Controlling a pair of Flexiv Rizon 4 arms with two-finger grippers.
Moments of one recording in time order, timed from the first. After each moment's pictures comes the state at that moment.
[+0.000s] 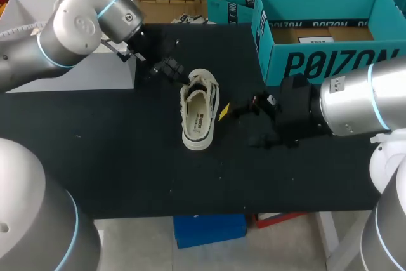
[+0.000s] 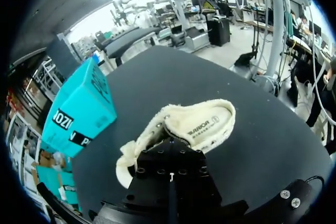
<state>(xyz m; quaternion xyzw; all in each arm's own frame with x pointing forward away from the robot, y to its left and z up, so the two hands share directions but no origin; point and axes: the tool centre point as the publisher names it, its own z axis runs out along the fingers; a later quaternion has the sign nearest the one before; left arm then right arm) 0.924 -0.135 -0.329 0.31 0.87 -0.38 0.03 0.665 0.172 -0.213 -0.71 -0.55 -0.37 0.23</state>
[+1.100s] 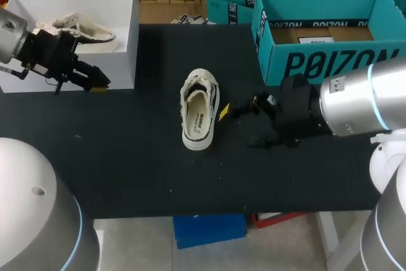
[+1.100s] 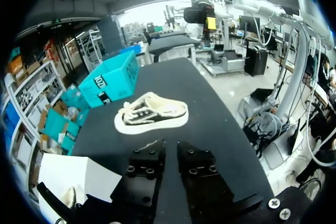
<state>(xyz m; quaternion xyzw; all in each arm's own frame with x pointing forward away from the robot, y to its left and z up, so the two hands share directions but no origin) 0.840 0.048 -0.259 0.09 0.90 -0.43 0.06 0.665 0.172 -0.213 -0.71 -0.55 -0.37 0.23</state>
